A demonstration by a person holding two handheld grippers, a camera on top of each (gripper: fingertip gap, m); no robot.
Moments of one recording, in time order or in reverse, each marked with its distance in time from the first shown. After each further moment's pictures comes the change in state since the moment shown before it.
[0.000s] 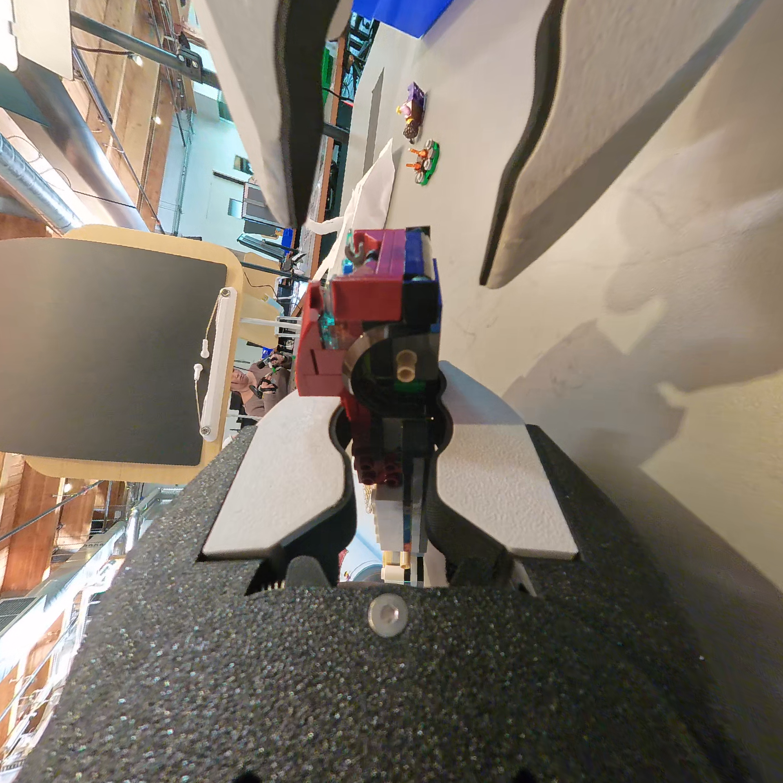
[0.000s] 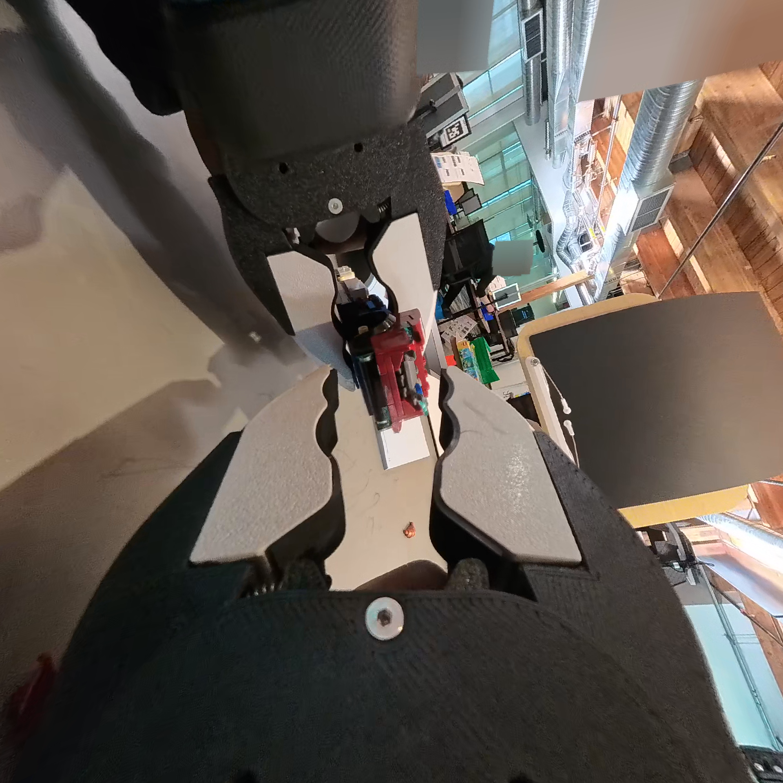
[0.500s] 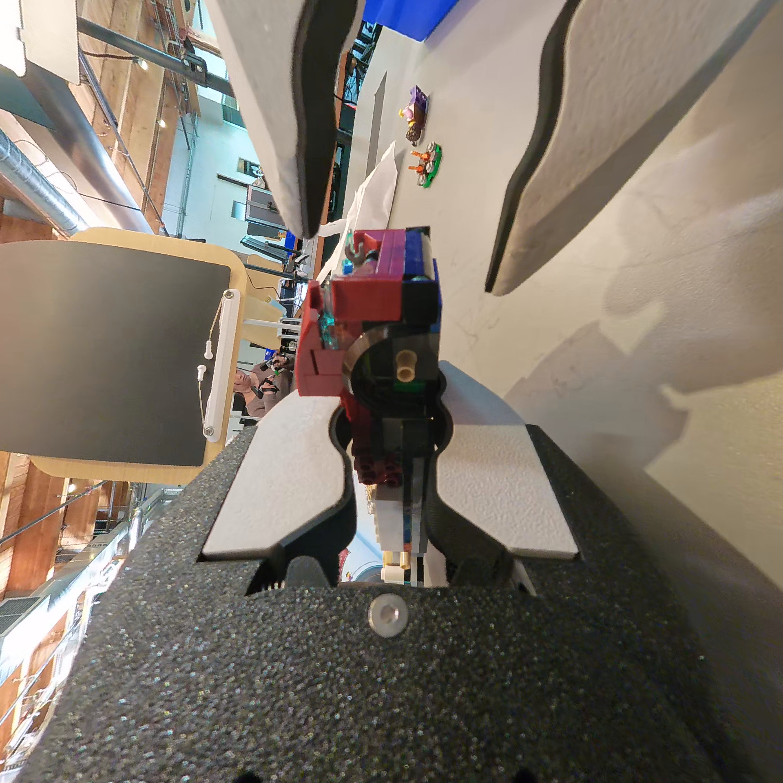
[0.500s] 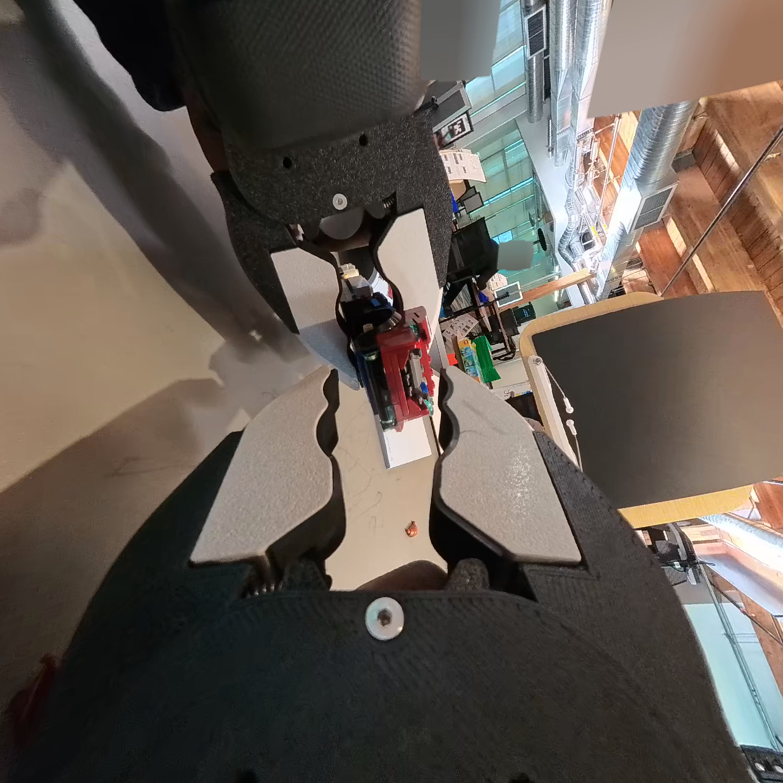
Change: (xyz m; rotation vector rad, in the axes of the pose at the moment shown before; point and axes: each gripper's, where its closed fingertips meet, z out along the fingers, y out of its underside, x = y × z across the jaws) left arm 0.000 -0.001 -0.002 0.004 -0.007 0.003; right arm -0.002 0.000 0.001 -0.005 -0.004 -0.001
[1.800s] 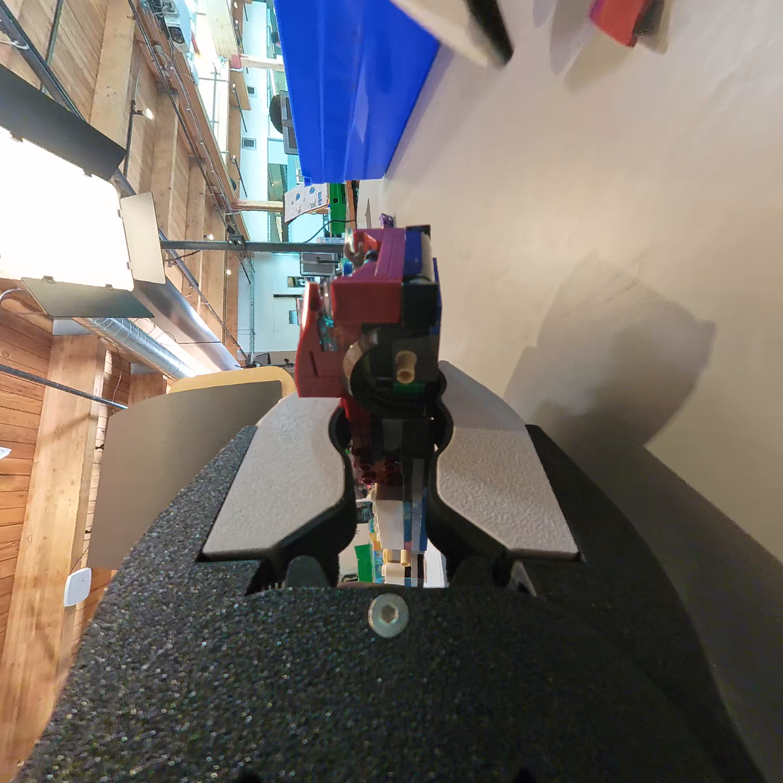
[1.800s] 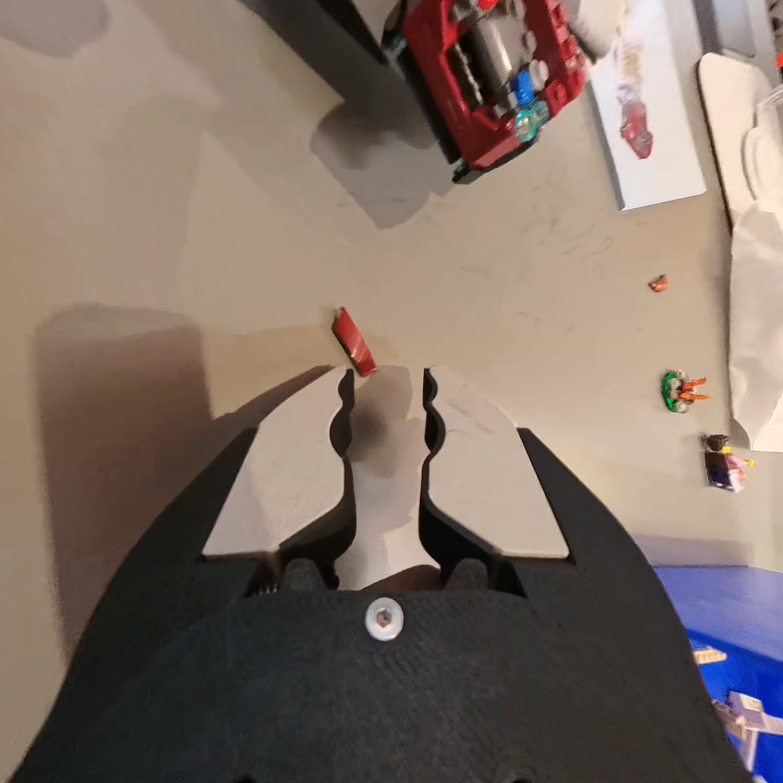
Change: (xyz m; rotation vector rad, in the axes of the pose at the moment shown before) left arm 0.021 -0.042 -0.007 0.168 -0.042 0.313; right arm -0.075 0.073 -0.110 -0.461 -0.449 0.468
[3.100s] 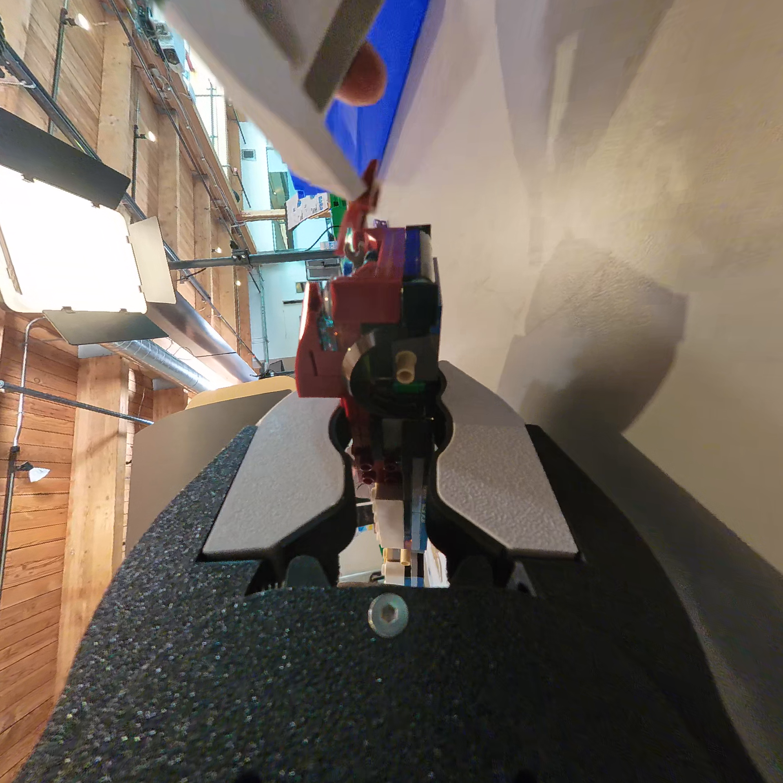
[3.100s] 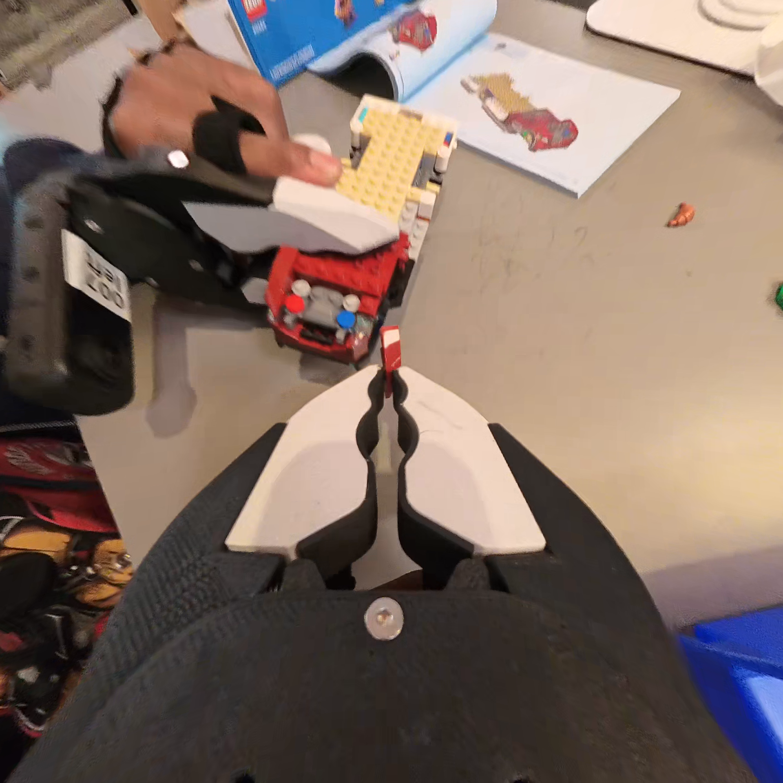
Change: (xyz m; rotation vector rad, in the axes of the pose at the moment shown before) left arm 0.004 -0.007 0.005 -0.009 0.003 0.087; right arm 0.033 -0.054 -0.009 0.229 -0.122 0.708
